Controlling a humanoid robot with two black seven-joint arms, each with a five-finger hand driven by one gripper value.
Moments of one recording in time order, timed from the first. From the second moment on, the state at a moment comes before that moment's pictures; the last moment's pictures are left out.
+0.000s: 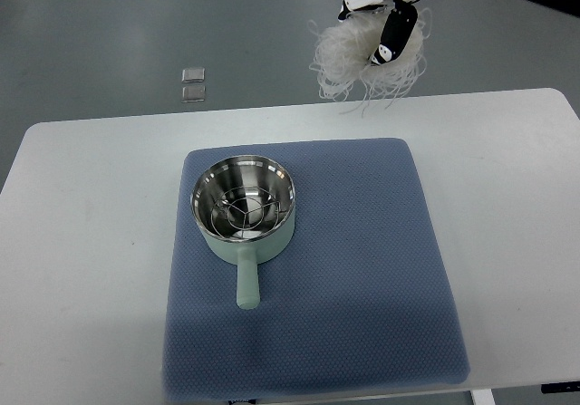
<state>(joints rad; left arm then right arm) -0.05 0.00 -0.04 -0.22 0.02 -0.03 0.19 1.87 -0.51 -0.24 1.07 -1.05 0.57 0.05</state>
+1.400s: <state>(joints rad) -0.05 0.00 -0.04 -0.22 0.02 -0.03 0.19 1.82 0.00 -0.26 0.87 -0.91 0.51 0.03</state>
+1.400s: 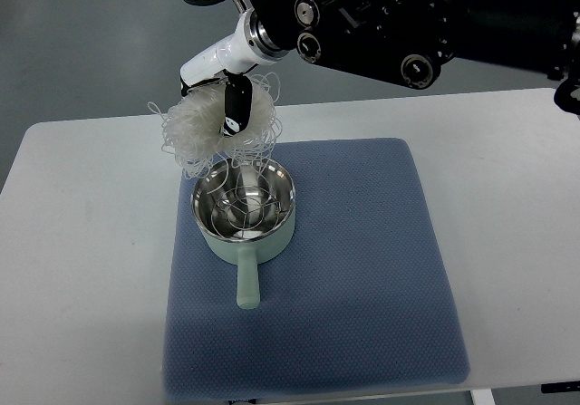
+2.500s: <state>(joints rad) -0.04 0.00 -0.04 -0.22 0.02 -0.03 0.19 1.54 0.00 -0.26 0.75 -0.96 0.44 0.03</state>
